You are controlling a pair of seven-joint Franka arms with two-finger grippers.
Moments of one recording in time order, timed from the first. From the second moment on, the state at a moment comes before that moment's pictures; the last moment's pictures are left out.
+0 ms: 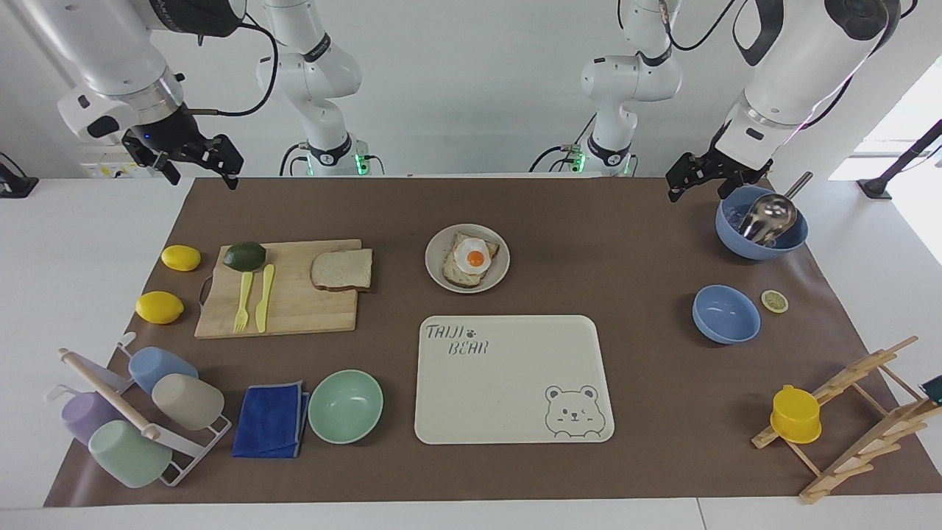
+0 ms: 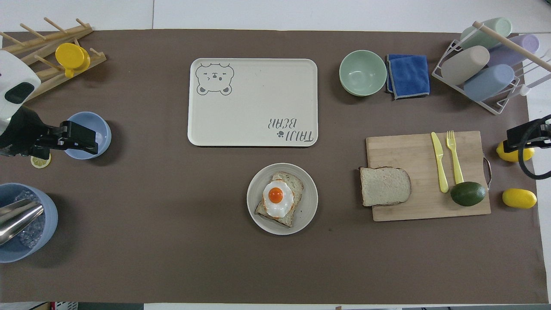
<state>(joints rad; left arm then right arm) -0.12 -0.02 -0.02 -1.62 -0.05 1.48 -0.16 0.07 -0.02 -0.13 -1.55 -0.05 1.42 0.03</state>
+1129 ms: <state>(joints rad) -0.12 -0.02 -0.02 -1.62 -0.05 1.48 -0.16 0.19 -0.01 -0.12 -1.58 -0.03 1.45 0.03</state>
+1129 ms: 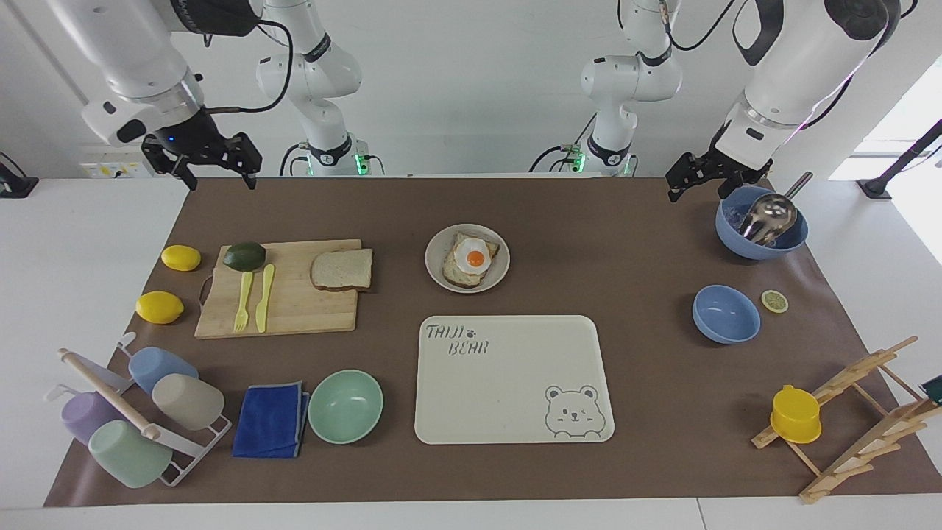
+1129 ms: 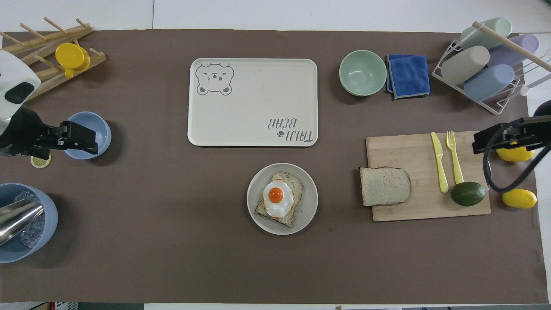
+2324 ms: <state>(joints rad) -0.12 -0.02 -0.02 -1.62 -0.05 1.48 -0.16 0.55 0.28 -0.11 -1.93 -0.17 1.83 0.46</state>
